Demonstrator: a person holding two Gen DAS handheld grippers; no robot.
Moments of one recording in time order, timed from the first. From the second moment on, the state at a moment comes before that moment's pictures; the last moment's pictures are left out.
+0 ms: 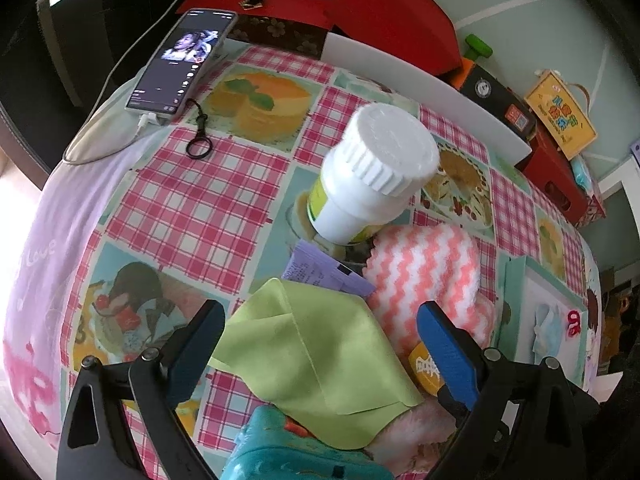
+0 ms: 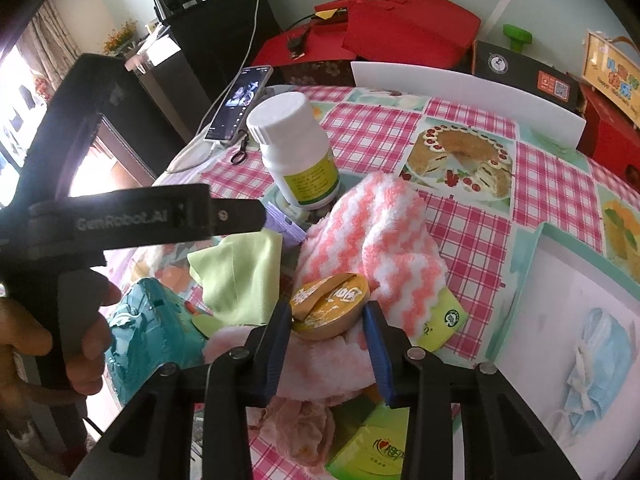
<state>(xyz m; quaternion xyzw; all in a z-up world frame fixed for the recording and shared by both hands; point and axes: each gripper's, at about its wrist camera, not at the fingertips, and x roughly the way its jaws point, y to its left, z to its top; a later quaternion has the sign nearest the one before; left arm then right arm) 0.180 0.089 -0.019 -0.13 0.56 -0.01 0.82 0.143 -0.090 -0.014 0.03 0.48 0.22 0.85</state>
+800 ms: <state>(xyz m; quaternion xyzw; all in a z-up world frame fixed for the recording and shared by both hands) 0.192 0.042 -0.039 -0.02 0.60 0.01 0.80 0.140 -0.107 -0.007 0.04 0.48 0.22 0.85</state>
